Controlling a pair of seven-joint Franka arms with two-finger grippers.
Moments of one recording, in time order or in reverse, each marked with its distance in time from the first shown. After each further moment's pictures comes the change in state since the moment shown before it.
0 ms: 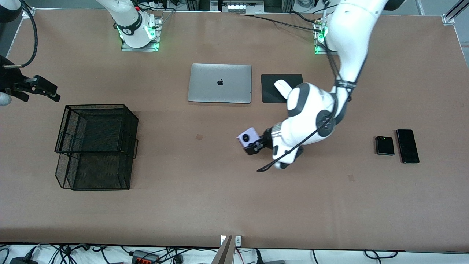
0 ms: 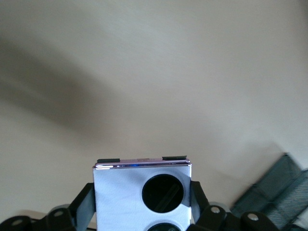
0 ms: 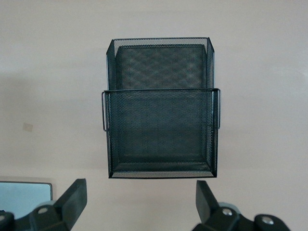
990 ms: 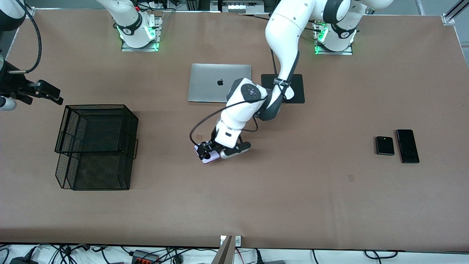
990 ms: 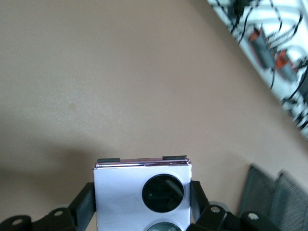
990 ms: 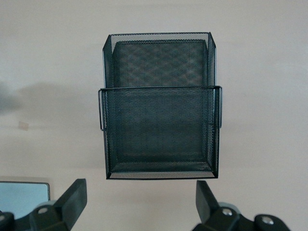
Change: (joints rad) left arm -0.482 0.324 0.388 0.238 -0.079 0.403 0.029; right arm -0.004 0.025 -0.001 -0.008 0.000 0.008 0.000
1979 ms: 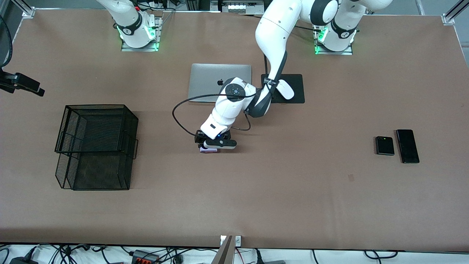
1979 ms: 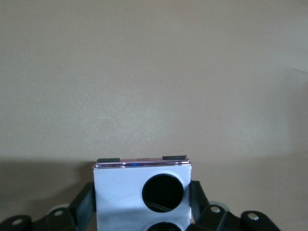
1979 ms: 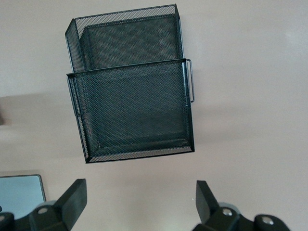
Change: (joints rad) left arm -0.084 0.089 0.050 0.010 0.007 -0.044 0.273; right arm -0.034 -0.017 -0.072 0.012 -0.002 -0.095 -0.004
